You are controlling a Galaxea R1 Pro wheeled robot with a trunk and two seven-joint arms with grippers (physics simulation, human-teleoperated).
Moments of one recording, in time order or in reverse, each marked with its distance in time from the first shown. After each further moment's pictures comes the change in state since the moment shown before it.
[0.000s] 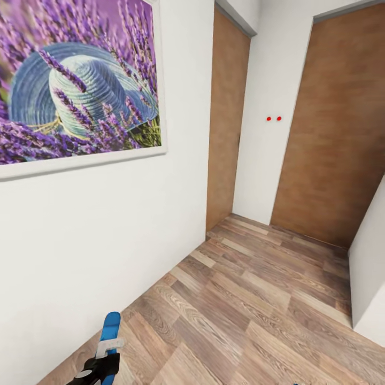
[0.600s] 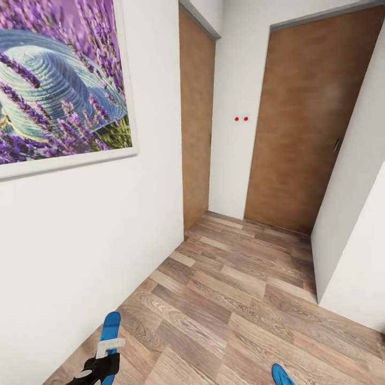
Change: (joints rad) left arm 0.000 0.000 0.000 0.000 0.000 0.000 -0.001; right arm 0.000 0.000 0.002 0.001 0.000 0.000 0.000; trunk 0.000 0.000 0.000
